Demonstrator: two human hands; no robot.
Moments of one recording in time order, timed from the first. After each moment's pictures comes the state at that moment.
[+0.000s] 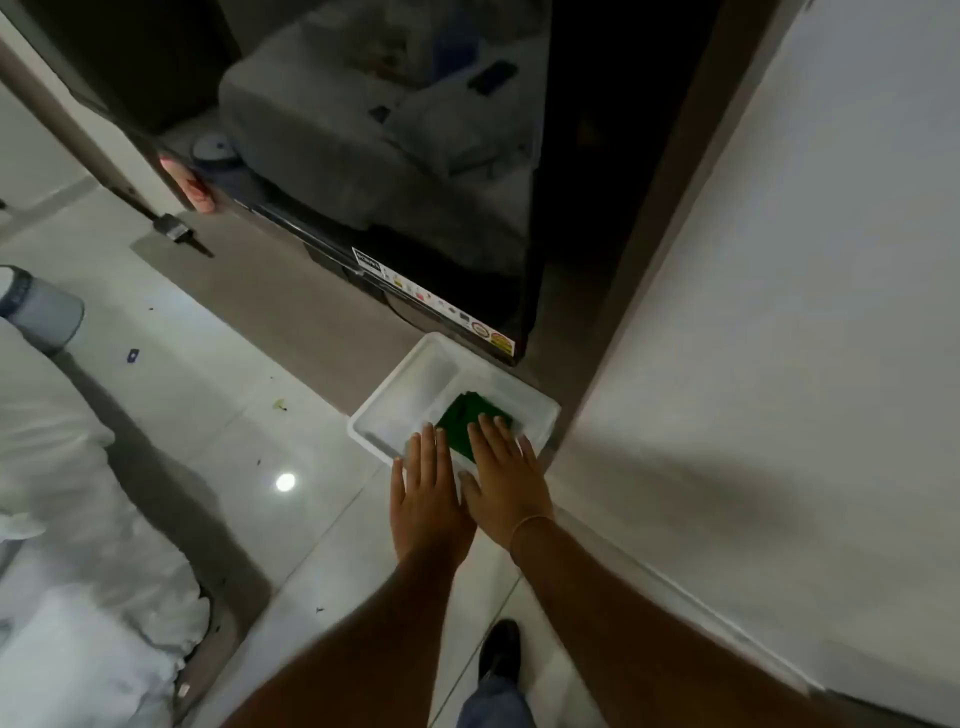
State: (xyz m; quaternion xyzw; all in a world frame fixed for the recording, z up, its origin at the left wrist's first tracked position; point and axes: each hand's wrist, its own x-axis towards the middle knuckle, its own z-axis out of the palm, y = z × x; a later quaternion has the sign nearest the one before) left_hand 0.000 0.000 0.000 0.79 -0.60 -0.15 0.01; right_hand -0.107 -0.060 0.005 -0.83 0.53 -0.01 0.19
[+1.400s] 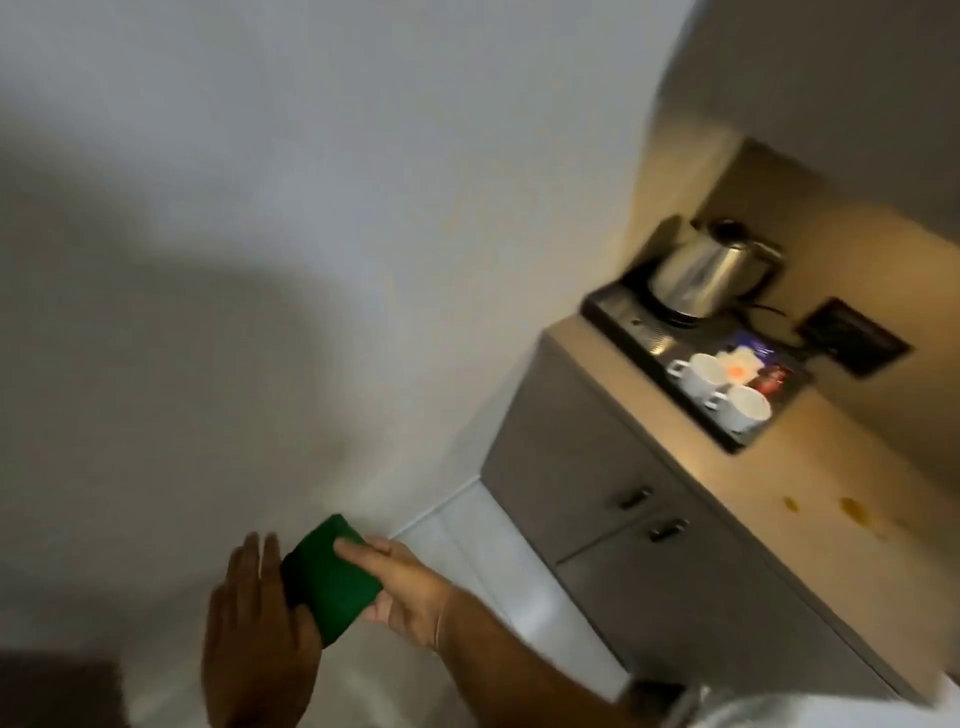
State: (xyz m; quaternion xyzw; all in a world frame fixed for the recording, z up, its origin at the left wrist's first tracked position) left_hand -0.295 0.035 0.075 0.40 -0.88 -0.24 0.06; right_hand -0.441 0.124 0.069 0.06 0.53 -0.57 0.62
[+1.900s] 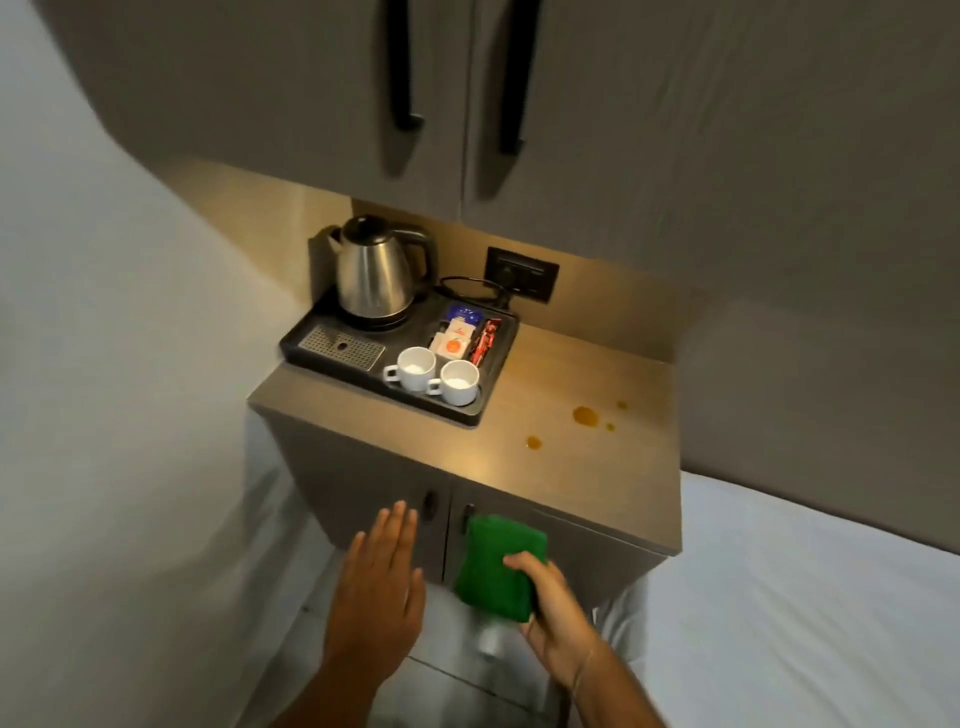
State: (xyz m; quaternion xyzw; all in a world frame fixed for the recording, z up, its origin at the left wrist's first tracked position) left_hand -0.574 0.308 0.063 -0.11 -0.98 -0.19 -0.05; right_hand -0.560 0.541 0.079 0.29 0.44 -0.83 0.17
